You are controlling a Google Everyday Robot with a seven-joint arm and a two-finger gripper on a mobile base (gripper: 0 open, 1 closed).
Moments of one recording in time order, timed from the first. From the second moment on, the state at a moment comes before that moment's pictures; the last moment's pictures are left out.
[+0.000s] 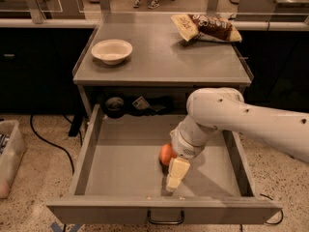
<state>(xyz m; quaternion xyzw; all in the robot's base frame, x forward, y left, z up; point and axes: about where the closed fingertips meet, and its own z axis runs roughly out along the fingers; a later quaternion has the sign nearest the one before) 0.490 -0.063 0.663 -0.65 0.74 0.10 0.14</state>
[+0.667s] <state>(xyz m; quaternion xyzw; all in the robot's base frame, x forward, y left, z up) 0.539 -0.037 0.671 -0.66 0.72 0.09 0.17</state>
